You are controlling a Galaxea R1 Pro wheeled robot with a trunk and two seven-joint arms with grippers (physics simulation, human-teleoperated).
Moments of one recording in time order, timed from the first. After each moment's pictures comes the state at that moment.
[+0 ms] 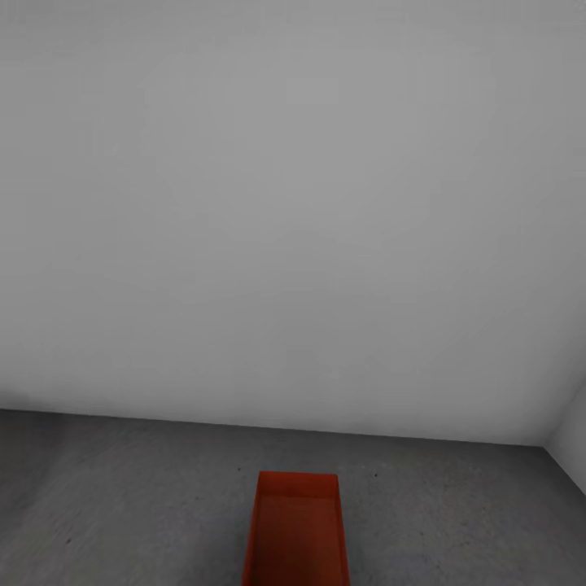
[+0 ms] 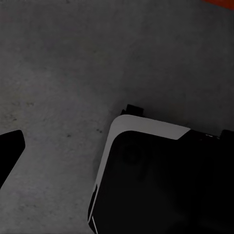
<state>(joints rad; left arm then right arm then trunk) -0.26 0.01 -0.10 0.00 0.33 -0.04 0.16 -0.16 -0.04 0.03 0.03 -0.06 -0.08 -0.05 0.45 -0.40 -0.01</state>
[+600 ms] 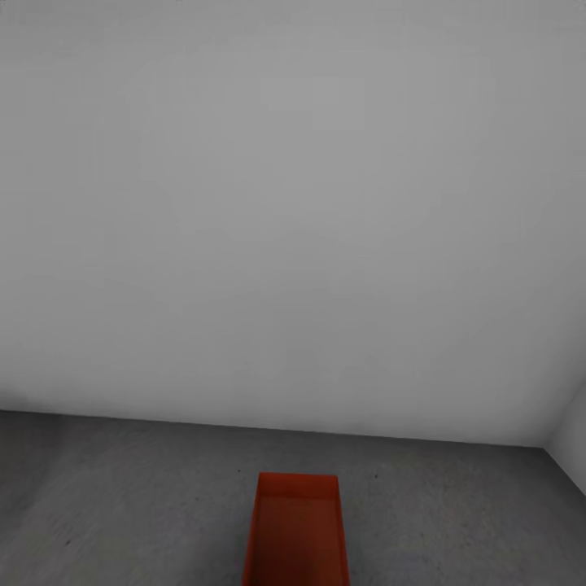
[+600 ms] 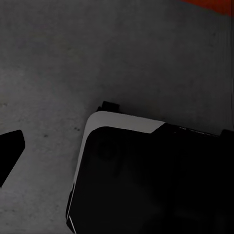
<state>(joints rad) -0.25 -0.02 -0.09 0.00 0.33 -0.04 0.09 -0.16 -0.03 0.03 0.03 -0.05 -0.09 -0.03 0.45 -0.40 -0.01</state>
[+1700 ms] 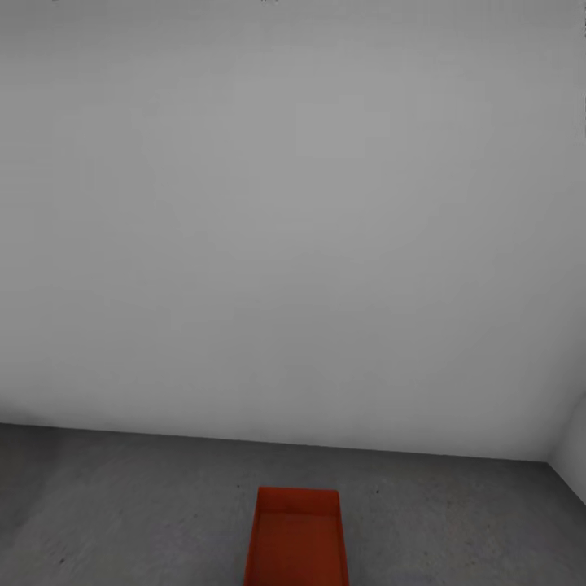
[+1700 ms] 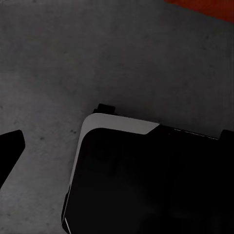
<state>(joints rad) -0.23 -0.02 -0.10 0.00 0.33 -0.04 0.09 -0.16 -0.04 0.03 0.03 -0.07 -0.09 -0.03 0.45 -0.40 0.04</state>
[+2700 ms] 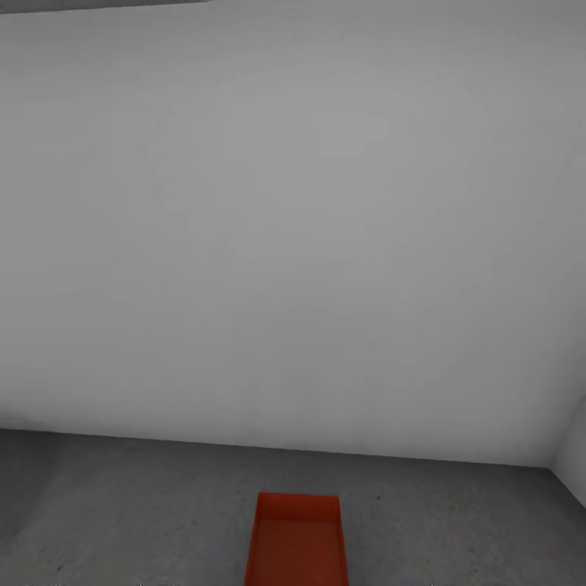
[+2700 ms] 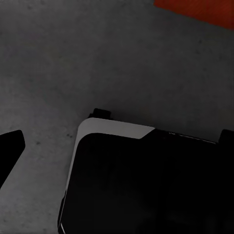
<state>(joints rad) -0.23 -0.03 -0.10 0.00 0.32 -0.04 0.08 -0.16 -0.04 0.03 0.03 -0.06 -0.09 -0.05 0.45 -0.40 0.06</state>
